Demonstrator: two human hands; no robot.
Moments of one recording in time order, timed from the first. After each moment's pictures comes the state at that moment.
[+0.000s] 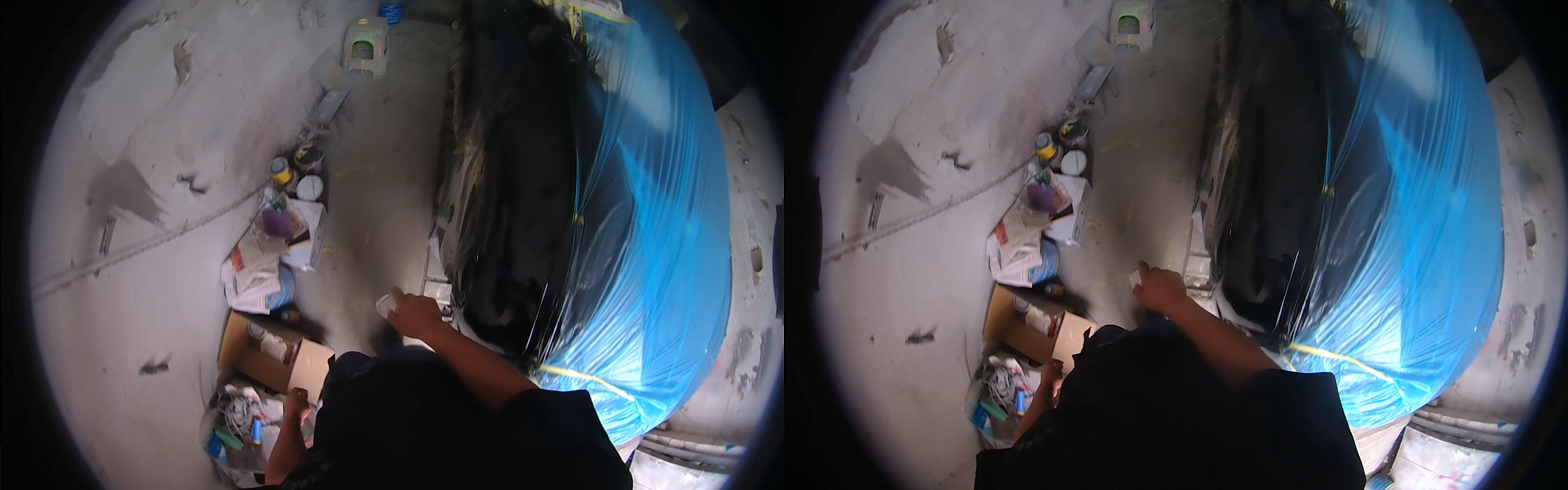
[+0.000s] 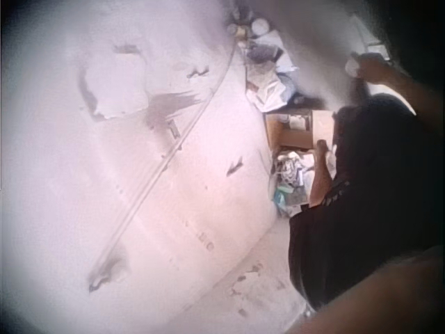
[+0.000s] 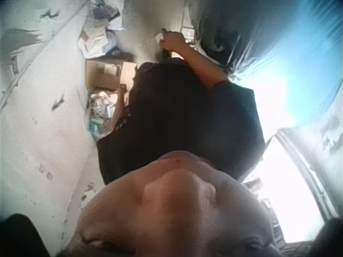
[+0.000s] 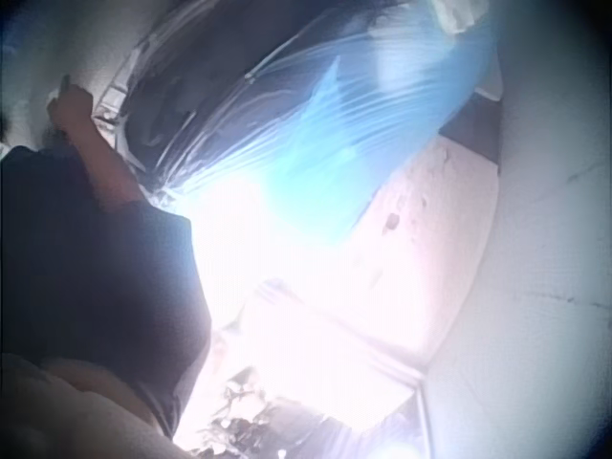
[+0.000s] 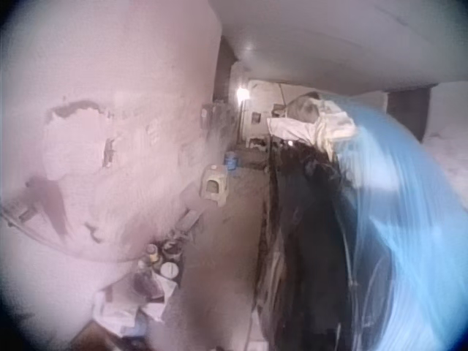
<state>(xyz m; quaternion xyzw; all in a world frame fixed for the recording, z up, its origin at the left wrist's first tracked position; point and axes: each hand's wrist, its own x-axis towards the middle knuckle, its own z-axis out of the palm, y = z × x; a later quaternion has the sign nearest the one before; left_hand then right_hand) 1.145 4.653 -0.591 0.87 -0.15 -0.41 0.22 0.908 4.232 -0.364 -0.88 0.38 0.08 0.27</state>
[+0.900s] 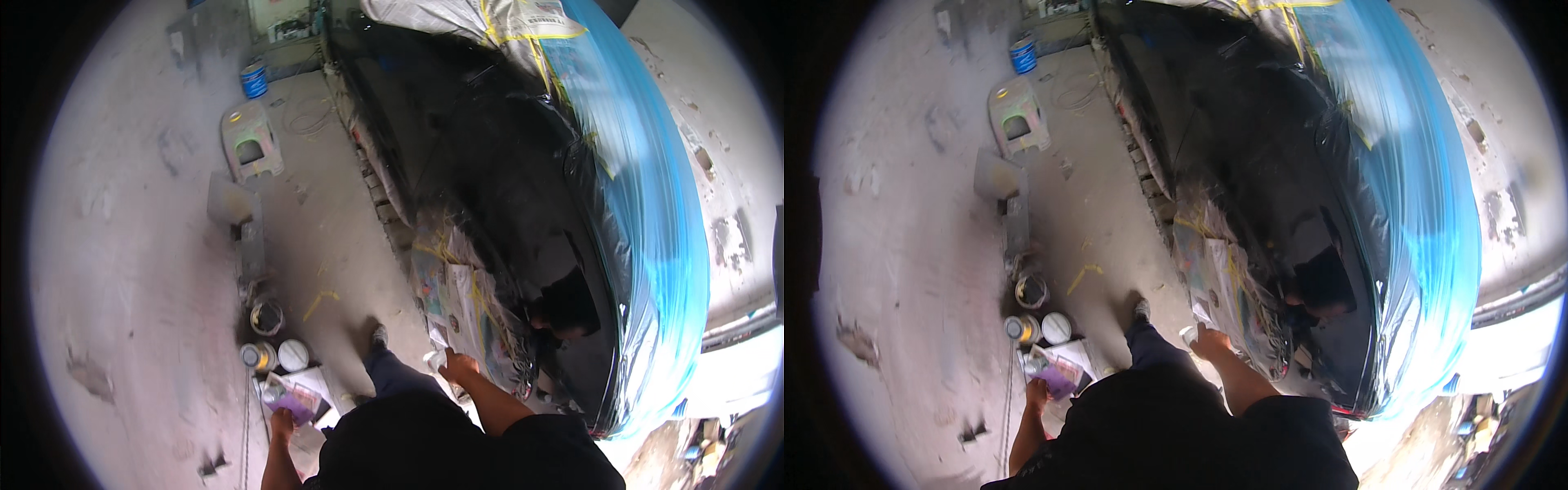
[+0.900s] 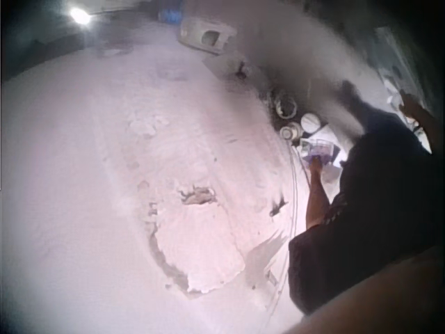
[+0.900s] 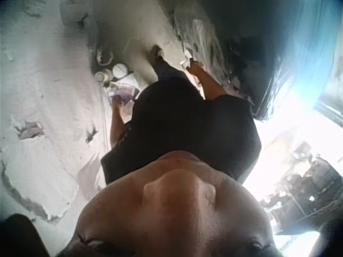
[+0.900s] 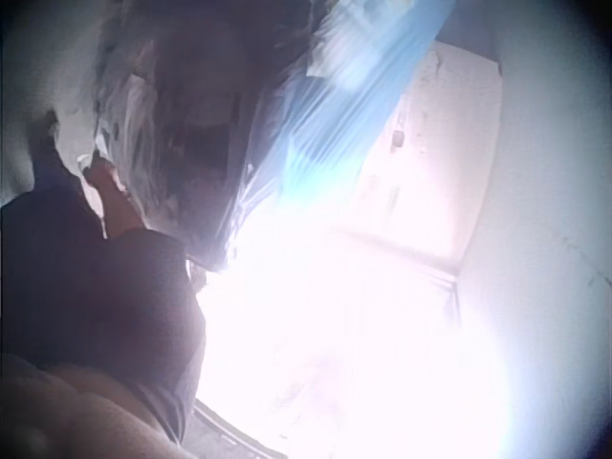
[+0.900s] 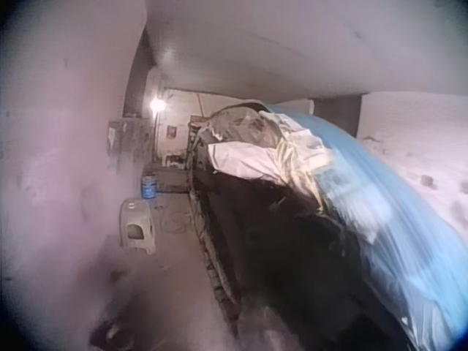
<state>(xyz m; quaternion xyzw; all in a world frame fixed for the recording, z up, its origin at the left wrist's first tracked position) 1.589 4.048 -0.613 0.78 -0.34 -0.47 0.25 1.035 3.896 -0.451 -0.61 0.70 0.18 0.31</state>
